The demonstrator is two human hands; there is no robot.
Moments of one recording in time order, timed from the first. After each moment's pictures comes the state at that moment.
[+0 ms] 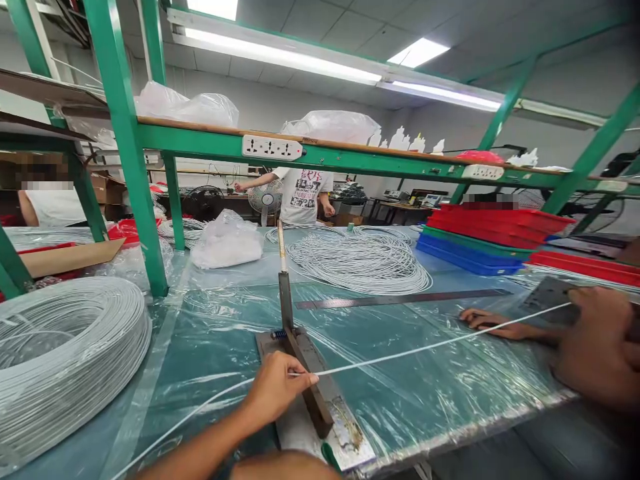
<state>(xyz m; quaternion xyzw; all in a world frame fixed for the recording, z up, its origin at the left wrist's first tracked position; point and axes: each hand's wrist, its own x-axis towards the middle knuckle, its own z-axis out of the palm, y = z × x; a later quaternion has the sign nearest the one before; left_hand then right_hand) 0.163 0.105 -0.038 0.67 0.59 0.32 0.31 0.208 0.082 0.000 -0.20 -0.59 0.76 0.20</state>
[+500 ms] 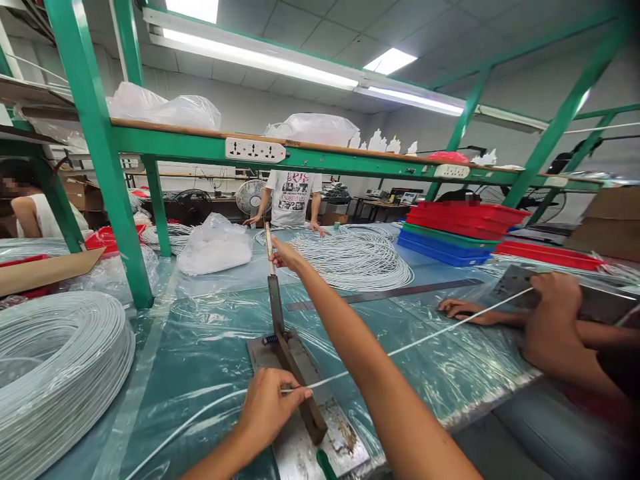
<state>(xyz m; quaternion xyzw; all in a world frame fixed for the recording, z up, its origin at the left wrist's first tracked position) 0.167 0.100 -0.050 0.65 0.61 0.36 0.30 0.211 0.336 0.097 -0.49 -0.57 0.55 0.36</state>
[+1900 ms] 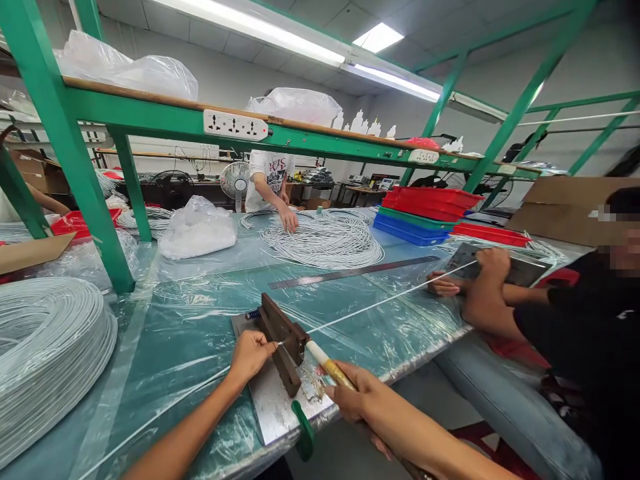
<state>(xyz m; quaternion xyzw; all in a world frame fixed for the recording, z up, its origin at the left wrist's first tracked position) 0.166 0.147 -0.109 0.56 0.60 0.41 0.39 0.366 0.062 0.021 -0.53 -0.58 0.59 0.17</state>
